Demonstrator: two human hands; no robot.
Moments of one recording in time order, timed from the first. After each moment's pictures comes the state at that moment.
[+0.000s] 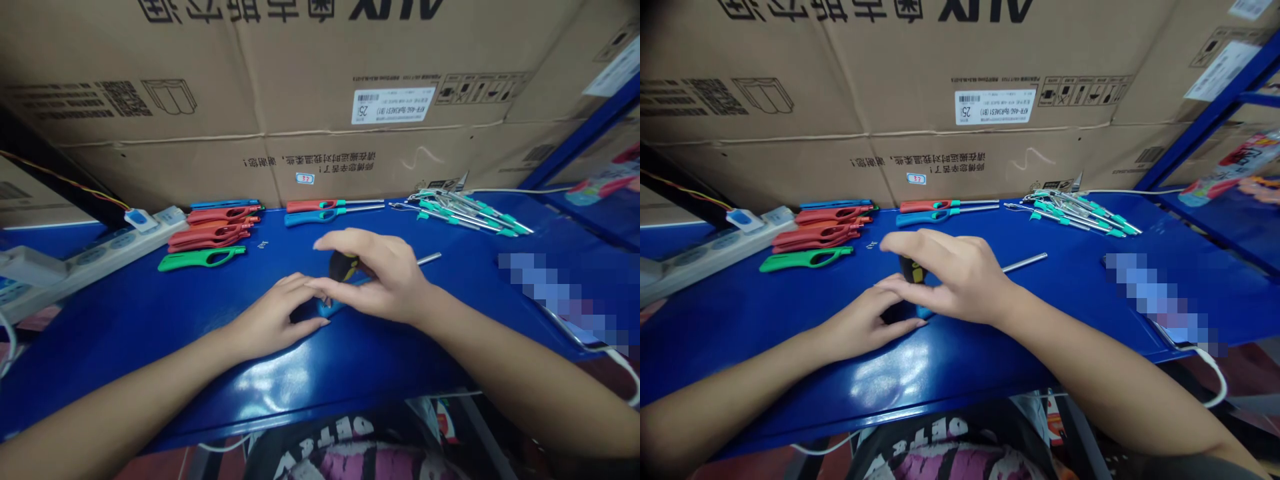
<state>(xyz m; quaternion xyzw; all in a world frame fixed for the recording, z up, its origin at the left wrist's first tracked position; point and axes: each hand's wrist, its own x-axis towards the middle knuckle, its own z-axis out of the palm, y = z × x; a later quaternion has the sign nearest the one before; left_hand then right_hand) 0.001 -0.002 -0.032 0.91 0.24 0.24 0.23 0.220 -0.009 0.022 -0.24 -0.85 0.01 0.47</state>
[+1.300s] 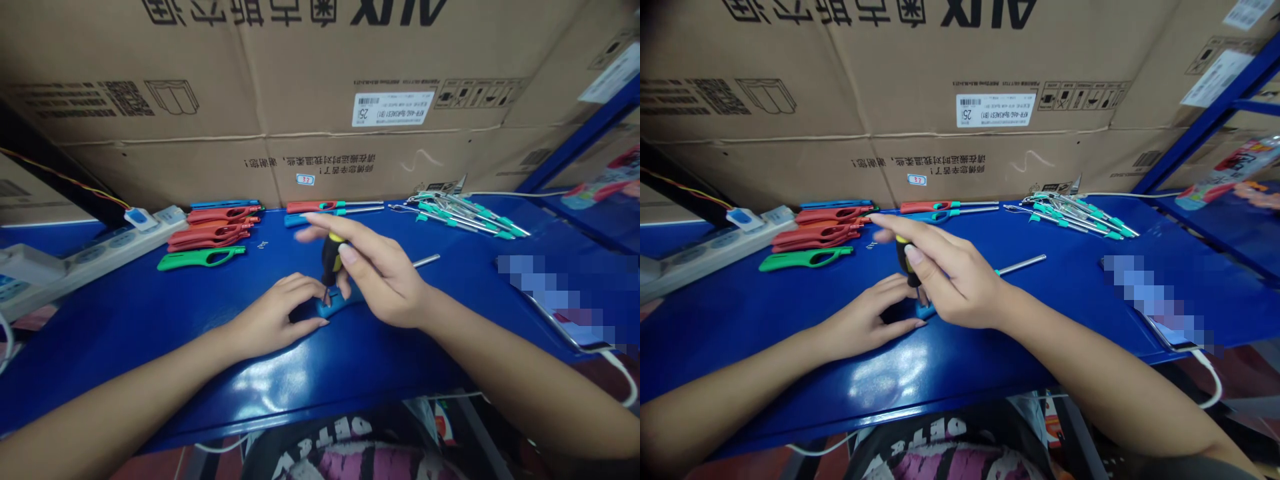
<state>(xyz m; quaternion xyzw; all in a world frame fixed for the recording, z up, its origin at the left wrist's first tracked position) 0.002 0.000 -0.031 0.91 0.23 0.22 0.26 0.221 -0.011 0.029 -0.23 -0.84 0.12 0.47</state>
